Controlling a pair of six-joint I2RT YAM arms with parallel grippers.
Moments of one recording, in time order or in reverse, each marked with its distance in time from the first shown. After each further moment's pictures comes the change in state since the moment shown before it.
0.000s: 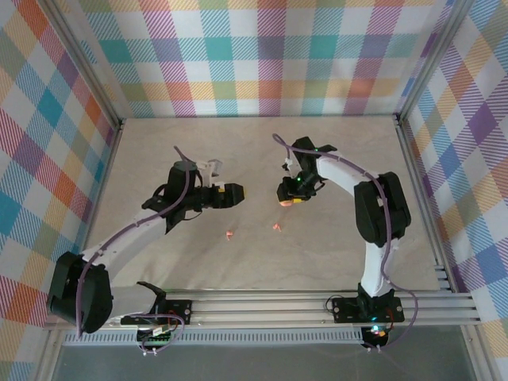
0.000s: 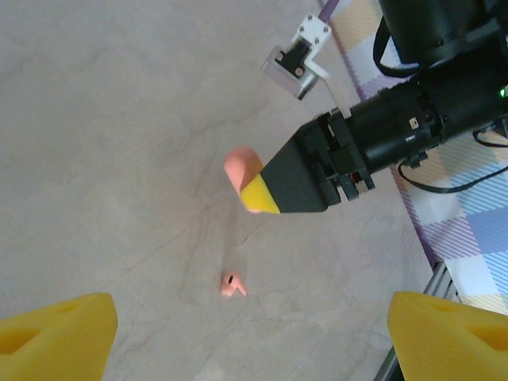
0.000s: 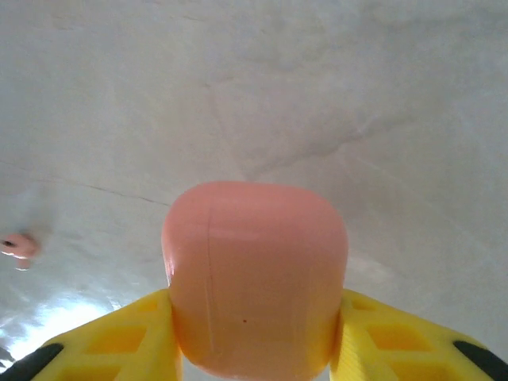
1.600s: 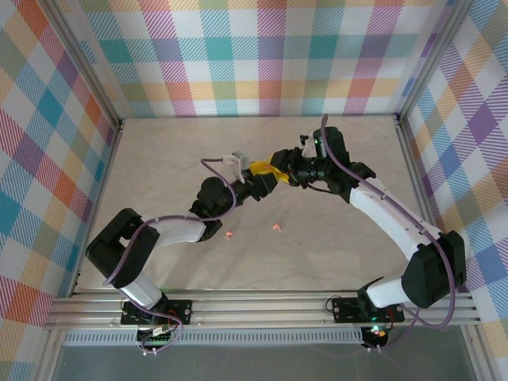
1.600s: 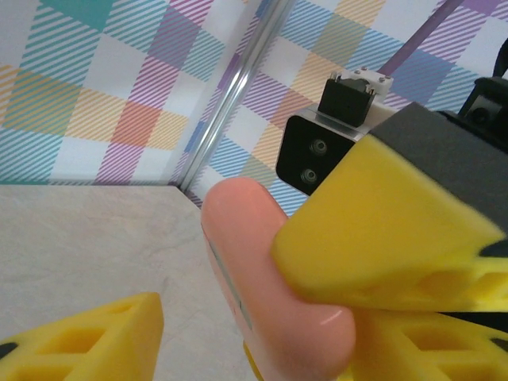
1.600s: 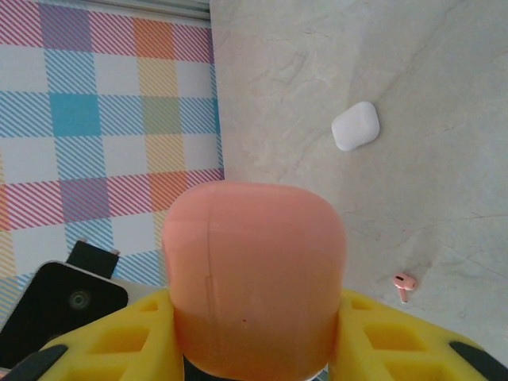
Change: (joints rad) left arm -0.277 0.395 -0.036 1.122 -0.292 -0.027; right arm 0.066 -0.526 -0.236 0.524 -0.142 0.850
